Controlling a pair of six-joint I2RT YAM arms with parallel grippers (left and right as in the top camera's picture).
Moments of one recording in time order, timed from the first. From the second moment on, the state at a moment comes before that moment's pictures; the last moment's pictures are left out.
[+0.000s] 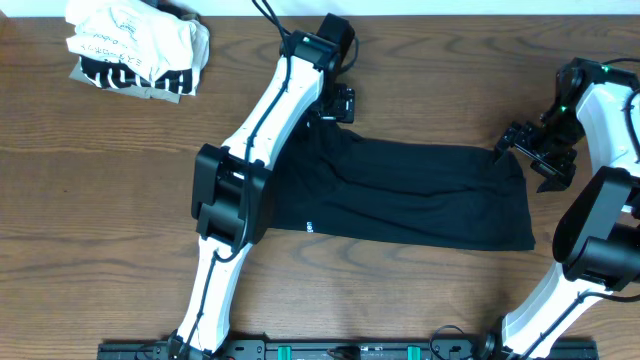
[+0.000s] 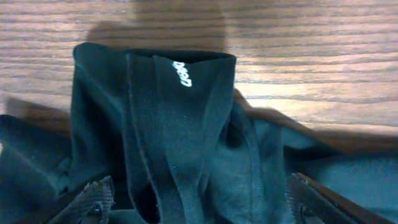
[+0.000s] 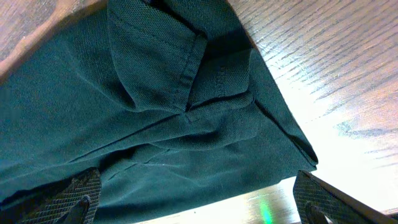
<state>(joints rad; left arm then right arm) -0.44 2.38 2.22 -1.24 -0.01 -0.38 -0.27 2.02 1.64 -1.36 -0.10 0.39</state>
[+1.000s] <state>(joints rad) -0.38 2.38 2.12 -1.19 0.07 -0.41 -0.25 2.02 1.64 -1.34 -0.10 0.39</state>
